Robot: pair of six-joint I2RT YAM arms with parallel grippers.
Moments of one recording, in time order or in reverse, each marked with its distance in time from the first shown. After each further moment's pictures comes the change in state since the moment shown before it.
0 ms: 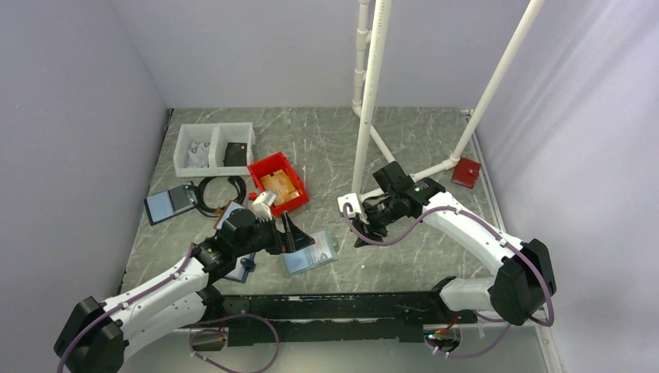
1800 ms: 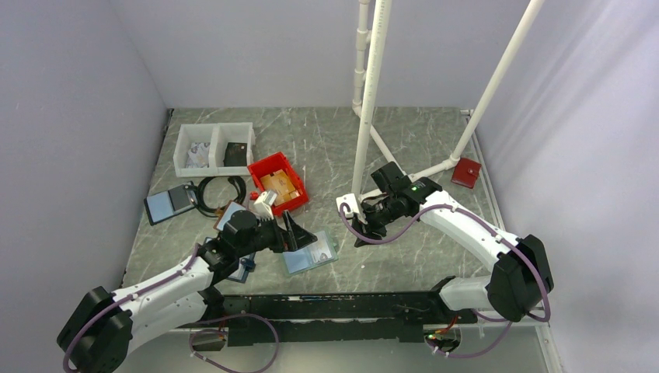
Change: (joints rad) left arm -0.005 0.065 -0.055 0.195 -0.012 -0.014; right arm 0.000 0.030 -0.006 0.014 0.027 0.001
